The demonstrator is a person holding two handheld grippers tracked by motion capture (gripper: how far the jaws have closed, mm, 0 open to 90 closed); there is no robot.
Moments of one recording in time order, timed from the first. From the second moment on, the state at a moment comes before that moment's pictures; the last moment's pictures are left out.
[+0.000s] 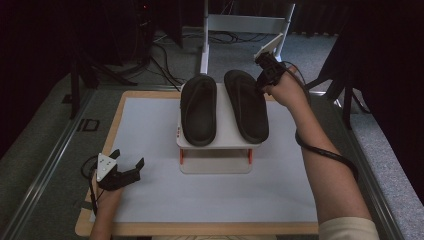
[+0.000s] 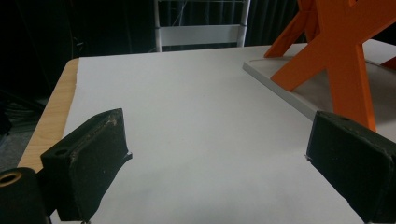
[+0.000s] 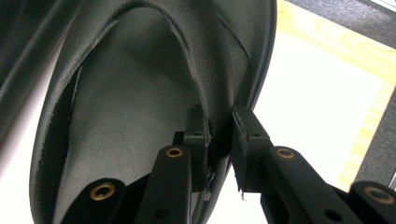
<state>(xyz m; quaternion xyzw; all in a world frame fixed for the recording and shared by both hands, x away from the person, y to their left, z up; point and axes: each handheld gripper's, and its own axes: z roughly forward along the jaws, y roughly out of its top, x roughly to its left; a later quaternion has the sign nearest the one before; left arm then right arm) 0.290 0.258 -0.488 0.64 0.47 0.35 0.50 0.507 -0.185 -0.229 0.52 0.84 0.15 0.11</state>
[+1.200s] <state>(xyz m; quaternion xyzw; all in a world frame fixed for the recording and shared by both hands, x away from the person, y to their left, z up) 0.290 0.257 -0.488 0.64 0.47 0.34 0.50 0.501 -0.156 -0.236 0.49 0.85 0.14 0.07</state>
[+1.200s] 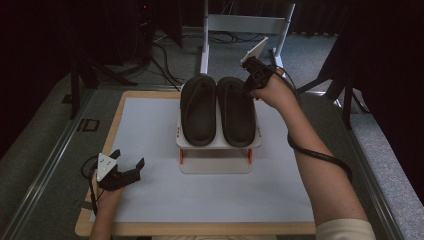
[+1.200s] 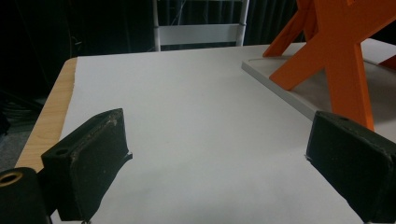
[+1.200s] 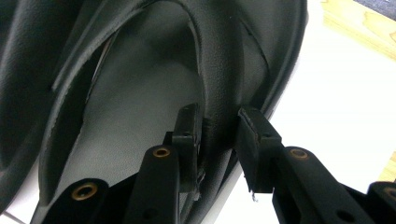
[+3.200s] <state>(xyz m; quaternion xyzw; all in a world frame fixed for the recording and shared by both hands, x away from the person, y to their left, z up) 0.290 0.257 -0.488 0.64 0.47 0.34 0.50 0.439 -0.283 -0.270 0.44 0.83 0.32 0.13</state>
